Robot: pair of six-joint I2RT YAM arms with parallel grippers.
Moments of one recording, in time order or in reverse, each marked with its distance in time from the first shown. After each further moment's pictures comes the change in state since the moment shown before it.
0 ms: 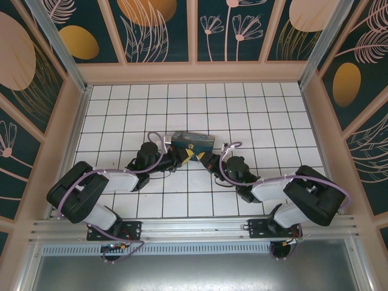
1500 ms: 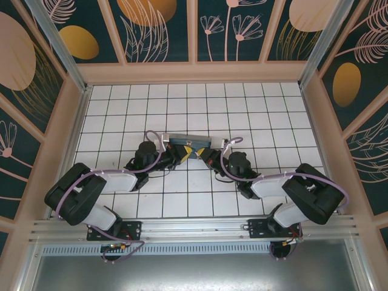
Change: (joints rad) left arm 0.012 -0.023 0.000 0.013 -0.018 -0.019; right arm -0.063 0.013 0.032 0.022 -0.100 0.033
